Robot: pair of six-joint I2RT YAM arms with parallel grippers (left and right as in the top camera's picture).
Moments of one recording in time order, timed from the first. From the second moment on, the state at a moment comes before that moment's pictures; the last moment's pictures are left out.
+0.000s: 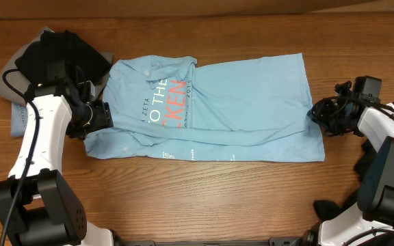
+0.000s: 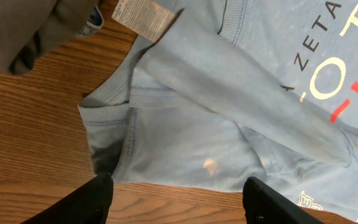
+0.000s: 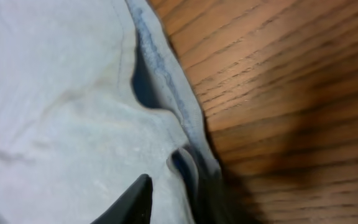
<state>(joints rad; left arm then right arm) 0.19 1.70 1.31 -1.05 0.09 -0.10 -0.33 1.82 1.06 -0.48 -0.38 0.20</state>
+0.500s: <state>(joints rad) 0.19 1.70 1.31 -1.05 0.09 -0.10 -0.33 1.82 1.06 -0.49 -0.35 0.25</state>
